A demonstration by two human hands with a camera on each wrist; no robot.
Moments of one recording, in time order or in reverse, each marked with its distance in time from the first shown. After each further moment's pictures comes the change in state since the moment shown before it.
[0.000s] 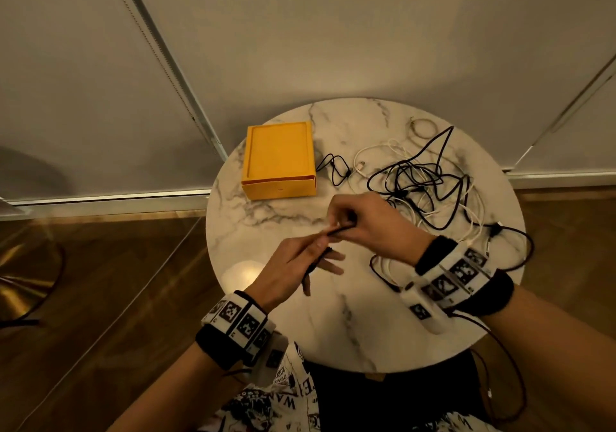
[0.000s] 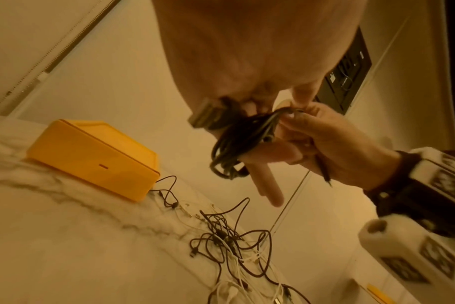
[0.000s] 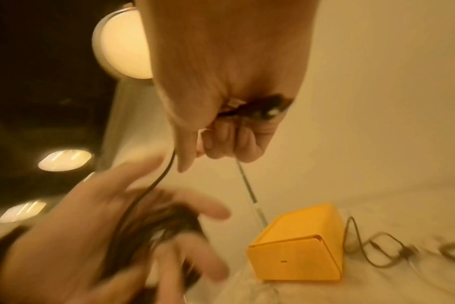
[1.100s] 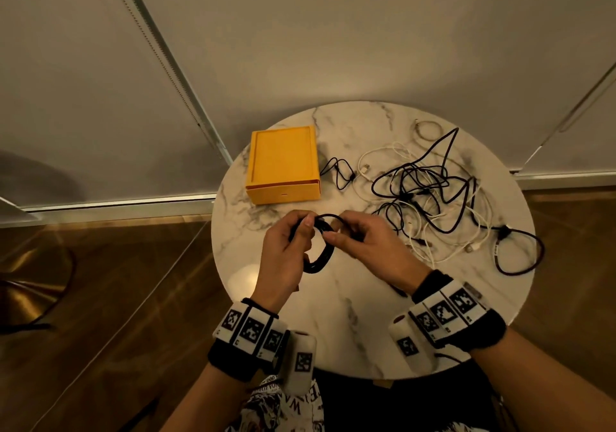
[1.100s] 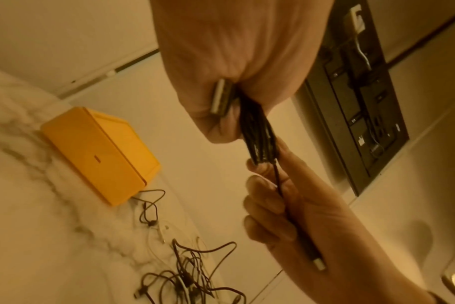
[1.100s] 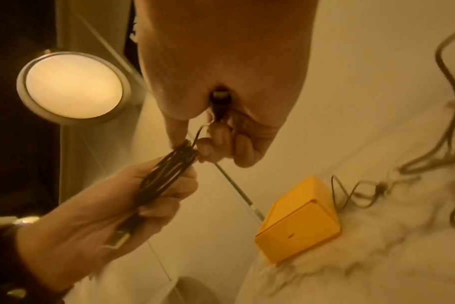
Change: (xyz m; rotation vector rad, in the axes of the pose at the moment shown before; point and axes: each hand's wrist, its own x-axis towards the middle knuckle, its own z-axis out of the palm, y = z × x) left_hand 0.010 0.013 0.004 -0.005 0.481 0.150; right_hand -0.017 0.001 0.030 0.486 0.145 0.178
